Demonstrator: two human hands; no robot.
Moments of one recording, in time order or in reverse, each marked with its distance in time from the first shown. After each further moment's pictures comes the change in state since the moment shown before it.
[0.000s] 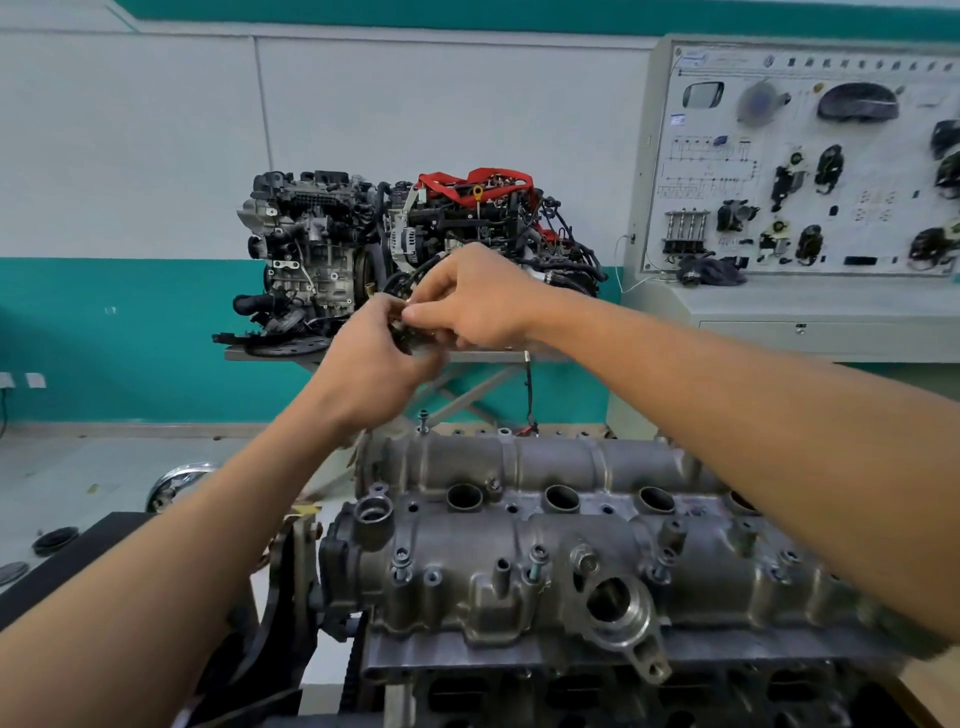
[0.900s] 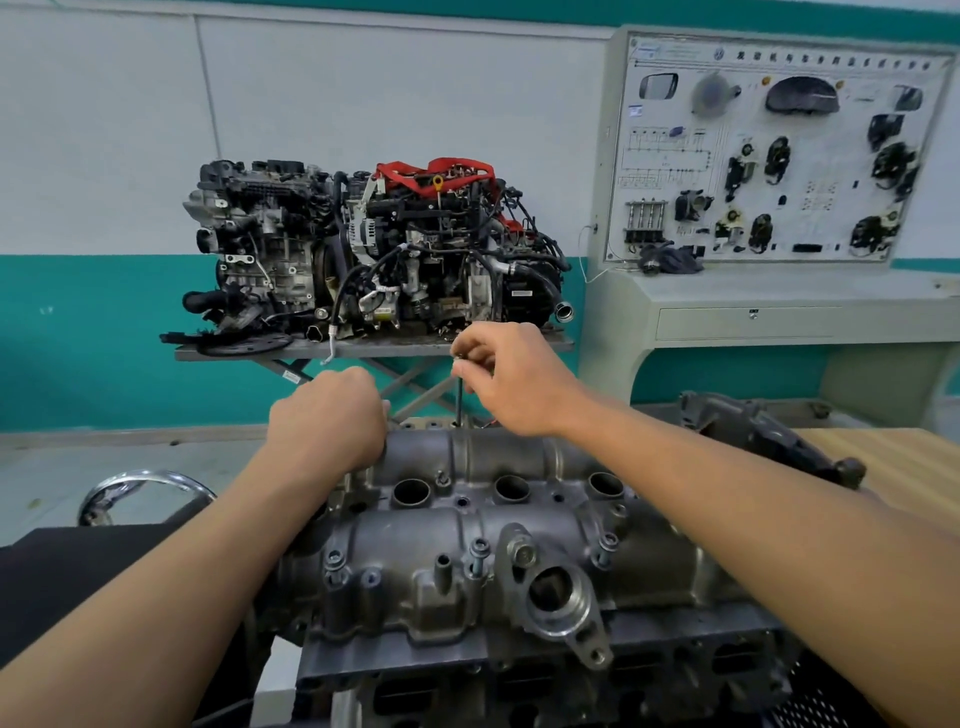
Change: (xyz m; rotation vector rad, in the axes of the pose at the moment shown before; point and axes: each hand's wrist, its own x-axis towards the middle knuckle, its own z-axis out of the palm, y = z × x) left_hand -0.012 -0.023 0.043 0.803 -0.191 -0.201; right_hand -0.074 0.077 0.017 -0.126 0.286 -0.004
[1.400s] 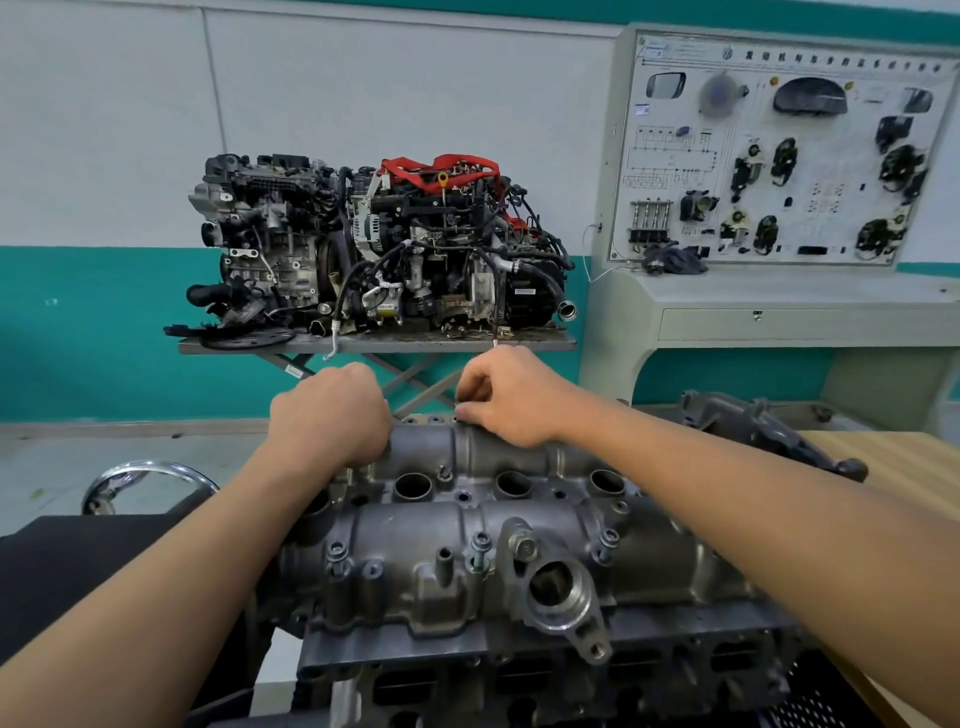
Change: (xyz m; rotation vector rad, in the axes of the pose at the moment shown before) left_hand -0.003 0.000 -0.005 0.006 -0.027 -0.013; right_hand 0.000 0.010 0.006 -0.119 -0.296 0.062
